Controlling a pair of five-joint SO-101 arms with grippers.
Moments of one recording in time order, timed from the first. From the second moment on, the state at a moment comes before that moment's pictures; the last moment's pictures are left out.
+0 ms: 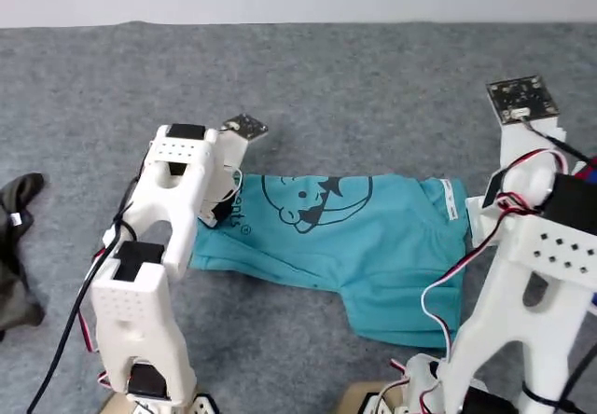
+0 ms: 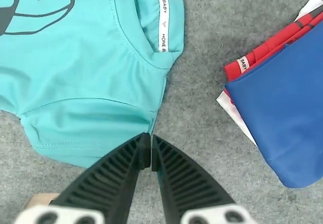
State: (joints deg) left arm 2.6 29.0 -0.3 84.0 -21.3; right arm 17.9 -27.1 4.7 100.3 27.2
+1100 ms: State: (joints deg) left arm 3.3 18.2 6.5 90.5 -28.3; right arm 17.9 -27.1 4.7 100.3 27.2
